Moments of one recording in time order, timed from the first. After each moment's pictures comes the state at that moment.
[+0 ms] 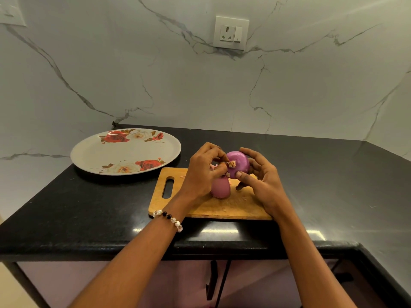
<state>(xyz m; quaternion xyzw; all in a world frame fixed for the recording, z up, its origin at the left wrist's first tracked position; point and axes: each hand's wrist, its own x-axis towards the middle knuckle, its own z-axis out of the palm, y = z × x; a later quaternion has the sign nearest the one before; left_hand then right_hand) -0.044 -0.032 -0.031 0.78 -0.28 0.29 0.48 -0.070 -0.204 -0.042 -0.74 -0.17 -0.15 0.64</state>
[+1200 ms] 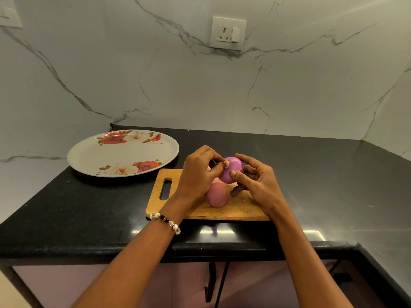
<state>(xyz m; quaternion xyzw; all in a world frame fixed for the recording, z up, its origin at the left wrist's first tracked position) -0.041 -0.029 -0.033 0.79 -0.27 0.34 0.43 -0.070 -0.202 -0.042 -0.74 -0.15 -0.13 0.64</state>
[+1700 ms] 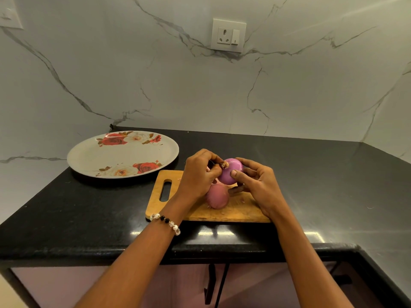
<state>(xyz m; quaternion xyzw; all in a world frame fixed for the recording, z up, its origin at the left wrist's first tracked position) -0.038 -0.030 -0.034 0.80 -0.25 0.29 0.47 -0.068 -0.201 -0.042 -0.72 -0.13 -0.11 0.68</state>
